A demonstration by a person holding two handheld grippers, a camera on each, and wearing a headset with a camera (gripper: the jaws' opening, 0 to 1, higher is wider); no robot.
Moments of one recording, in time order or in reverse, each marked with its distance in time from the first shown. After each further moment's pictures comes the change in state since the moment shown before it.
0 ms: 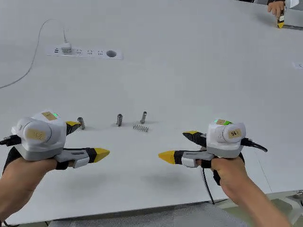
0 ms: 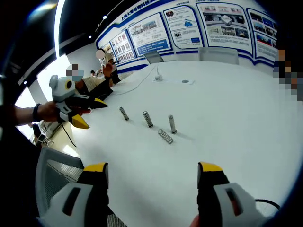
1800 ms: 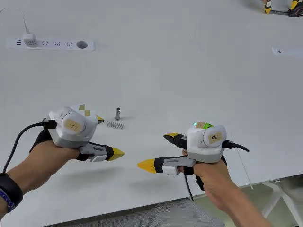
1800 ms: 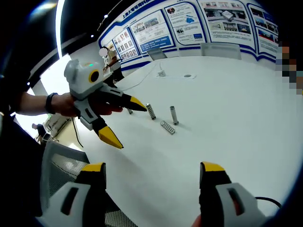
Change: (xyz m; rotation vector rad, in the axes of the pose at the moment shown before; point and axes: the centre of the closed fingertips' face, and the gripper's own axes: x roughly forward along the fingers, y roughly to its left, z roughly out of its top) left arm 0.109 -0.066 0.017 0.226 0.127 -0.221; right arm -0.010 0.000 -0.017 0.014 0.029 0.048
